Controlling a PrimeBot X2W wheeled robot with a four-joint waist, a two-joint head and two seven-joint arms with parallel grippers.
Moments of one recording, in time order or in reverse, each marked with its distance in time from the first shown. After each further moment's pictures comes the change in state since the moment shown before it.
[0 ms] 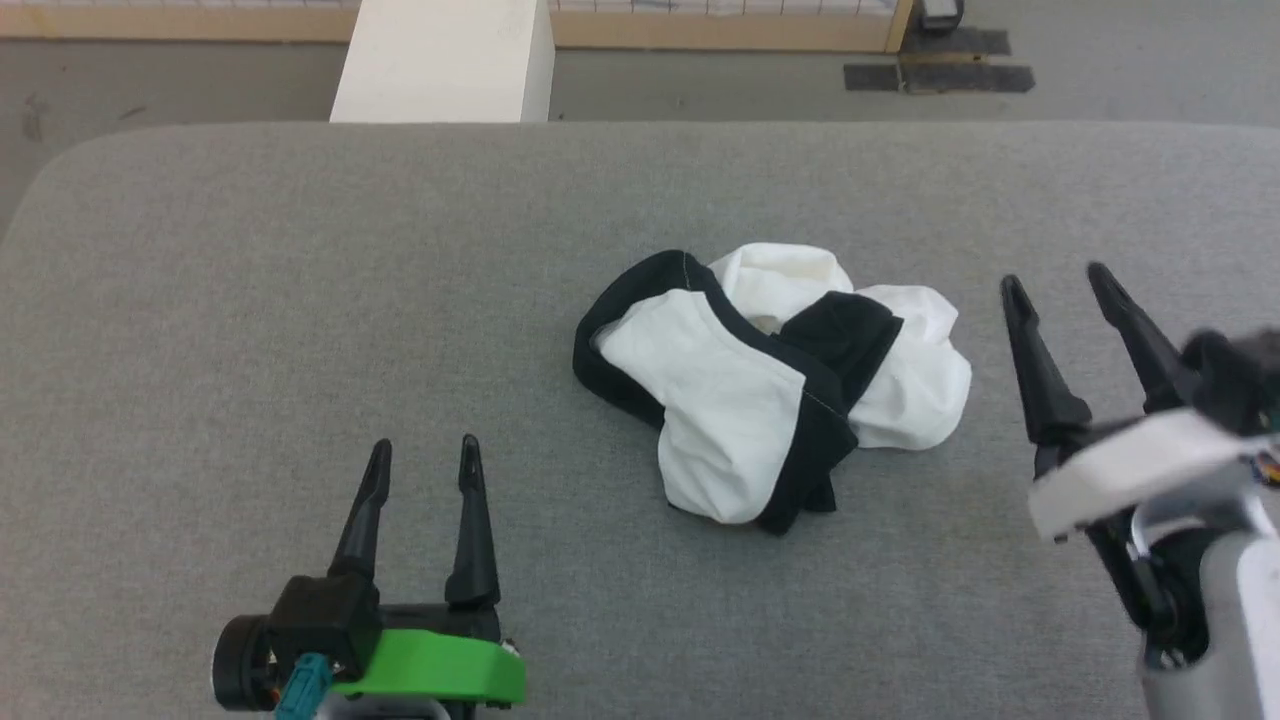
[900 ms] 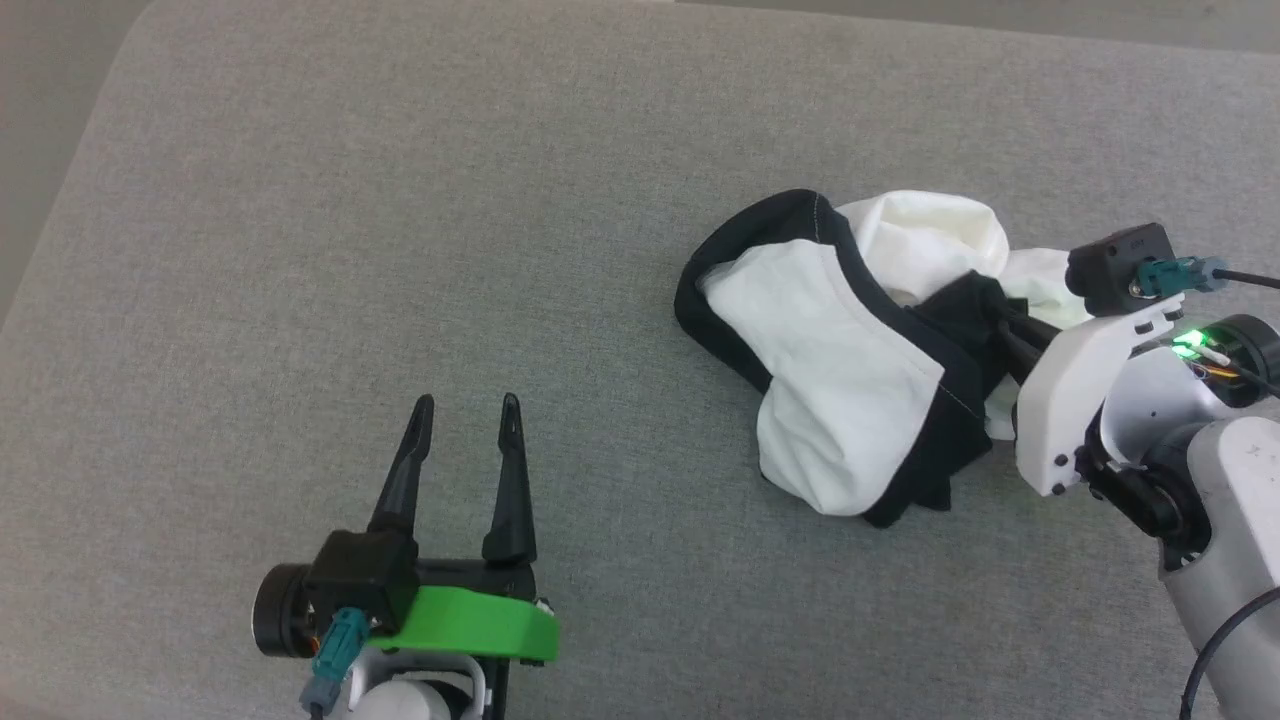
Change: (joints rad) left arm -0.070 -0.150 0.076 0.086 0.102 -0.138 0.000; right arm -0.268 -0.250 0.270 0.281 0.196 0.000 0.378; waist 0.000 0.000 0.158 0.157
